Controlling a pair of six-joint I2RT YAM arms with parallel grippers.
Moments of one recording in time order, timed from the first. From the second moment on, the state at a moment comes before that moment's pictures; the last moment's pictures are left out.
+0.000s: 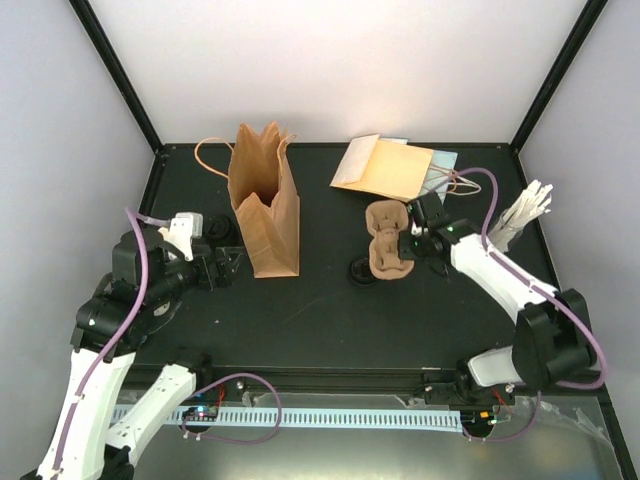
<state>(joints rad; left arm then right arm) -0.27 0.65 1.11 -1.00 0.24 -0.37 0.40 1.42 1.00 -0.64 0.02 0.38</state>
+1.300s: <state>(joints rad) -0.66 0.54 0.75 -0.89 0.25 -0.77 0.48 1.31 0.67 -0.47 -0.19 0.56</state>
